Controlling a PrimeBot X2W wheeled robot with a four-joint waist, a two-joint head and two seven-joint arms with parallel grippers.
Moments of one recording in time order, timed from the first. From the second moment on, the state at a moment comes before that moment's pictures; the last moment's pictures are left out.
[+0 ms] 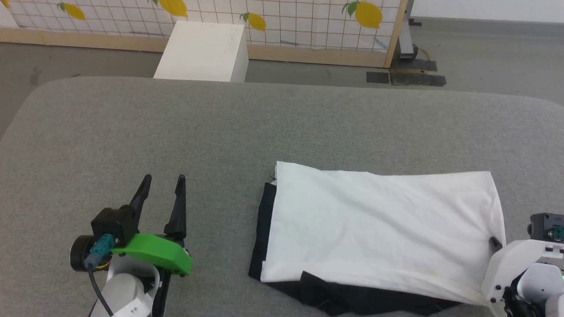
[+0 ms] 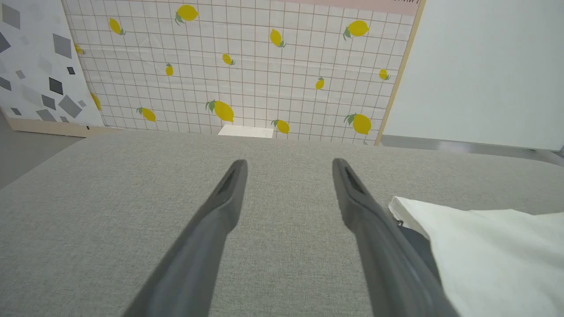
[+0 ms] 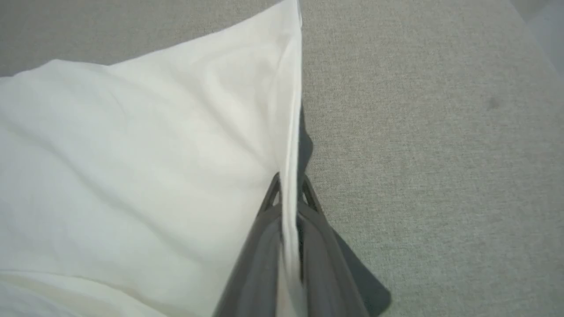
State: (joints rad) left arm -0.18 0.16 -0.08 0.28 -0.26 -0.10 -0.26; right arm -0.08 -0.05 -0.33 0.21 0.07 0.13 0.45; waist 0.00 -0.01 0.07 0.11
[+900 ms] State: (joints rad) left arm -0.23 0.13 -0.12 0.28 -0.26 -0.12 -0.26; right arm -0.32 -0.05 0.44 0.07 0.12 0.13 0.60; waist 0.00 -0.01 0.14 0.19
